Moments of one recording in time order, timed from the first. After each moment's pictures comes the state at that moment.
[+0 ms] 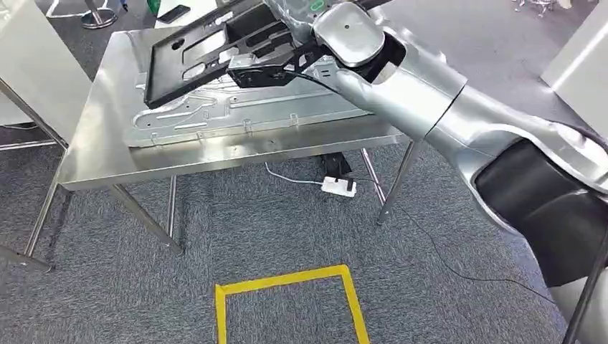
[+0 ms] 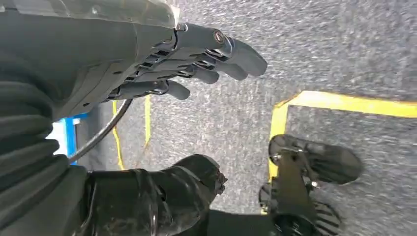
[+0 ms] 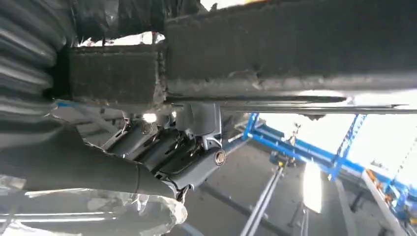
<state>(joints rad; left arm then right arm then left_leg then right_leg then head) -0.13 0.21 -1.05 -0.15 1.27 0.43 -0.08 -1.50 -0.26 1.21 -0.72 0.88 0.25 0.05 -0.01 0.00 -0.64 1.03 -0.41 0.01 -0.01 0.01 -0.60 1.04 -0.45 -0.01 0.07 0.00</state>
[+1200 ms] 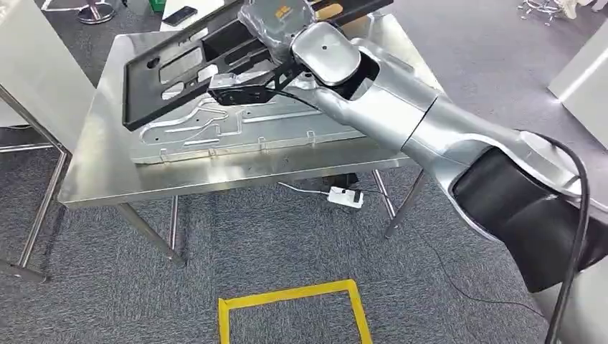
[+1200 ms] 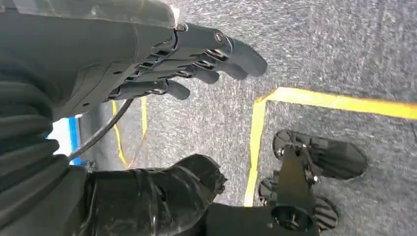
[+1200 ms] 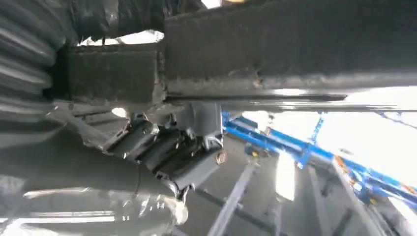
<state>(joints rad) -0.13 0.21 -1.05 -0.15 1.29 0.41 -0.06 -1.45 -0.20 1.21 -0.66 0.91 0.16 0.01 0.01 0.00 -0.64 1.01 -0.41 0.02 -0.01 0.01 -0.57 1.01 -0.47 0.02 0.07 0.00</state>
